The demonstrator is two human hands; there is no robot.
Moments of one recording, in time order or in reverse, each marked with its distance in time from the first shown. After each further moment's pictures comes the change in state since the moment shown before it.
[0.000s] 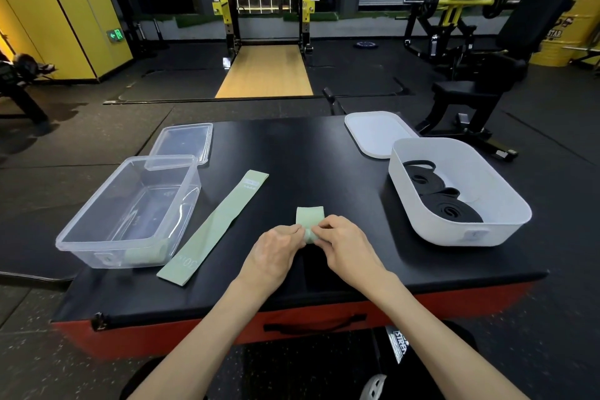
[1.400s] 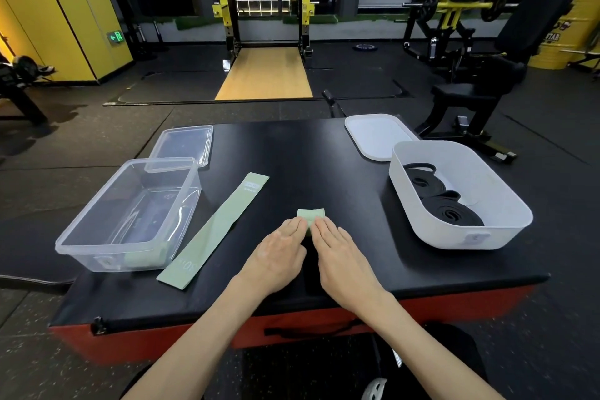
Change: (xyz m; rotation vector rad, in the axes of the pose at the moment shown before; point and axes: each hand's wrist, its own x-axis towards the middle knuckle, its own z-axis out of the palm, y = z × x) left_hand 0.005 0.015 -0.011 0.045 -0.097 -0.028; right_hand -0.017 -0.012 0.013 -0.233 -0.078 0.017
